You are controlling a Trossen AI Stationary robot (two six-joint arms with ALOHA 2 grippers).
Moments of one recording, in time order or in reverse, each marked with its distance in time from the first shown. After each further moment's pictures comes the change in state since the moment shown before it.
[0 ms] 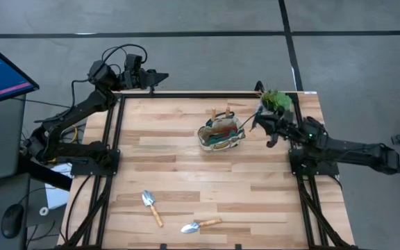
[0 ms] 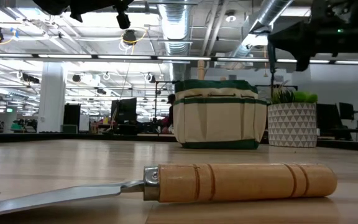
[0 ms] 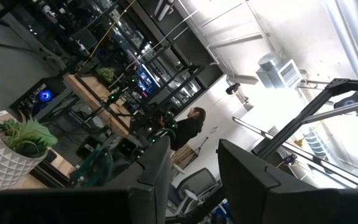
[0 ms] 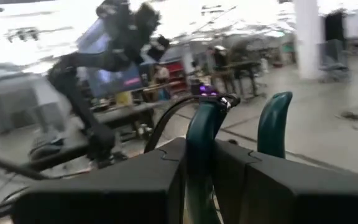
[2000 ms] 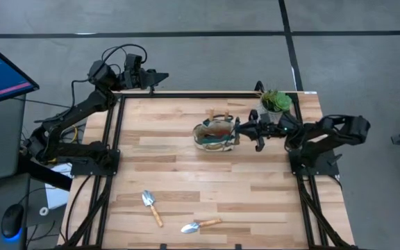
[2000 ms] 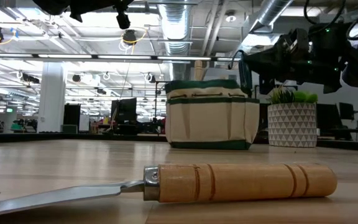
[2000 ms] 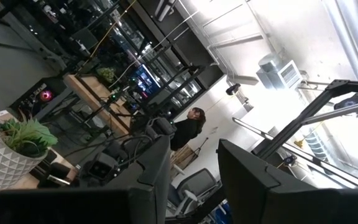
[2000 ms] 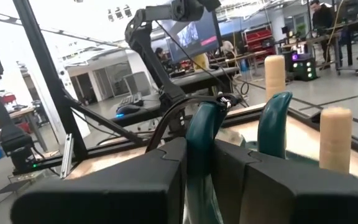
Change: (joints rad) left arm 0.002 0.000 0.000 0.000 0.000 -0.004; right arm -0.181 0.950 -0.017 0.950 -0.577 0.119
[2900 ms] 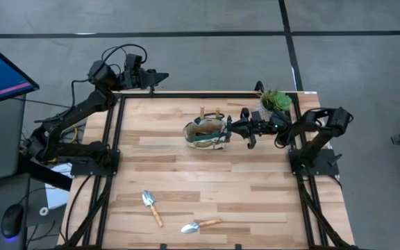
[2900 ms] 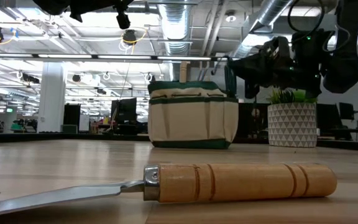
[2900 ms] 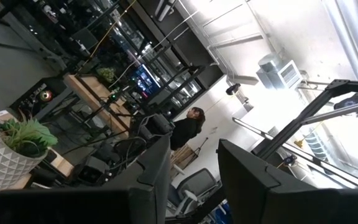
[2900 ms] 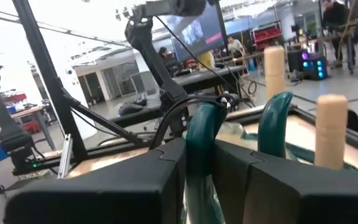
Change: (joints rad) left arm 0.000 0.000 0.000 0.000 0.000 0.000; right arm 0.009 0.226 0.122 0.125 -0.033 0.016
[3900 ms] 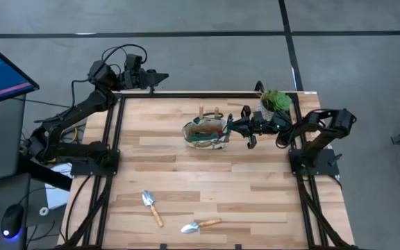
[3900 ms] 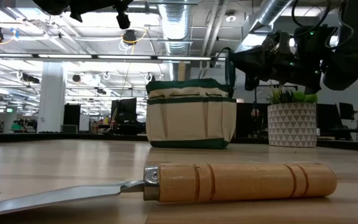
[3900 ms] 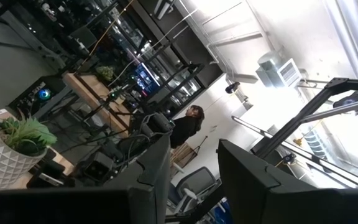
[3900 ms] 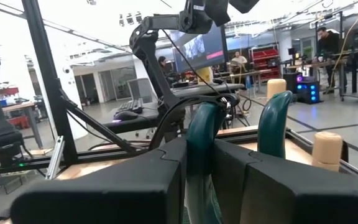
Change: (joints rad) left arm 0.000 0.000 0.000 0.000 0.009 0.000; right arm 0.007 -0.042 0.005 0.002 0.027 -0.077
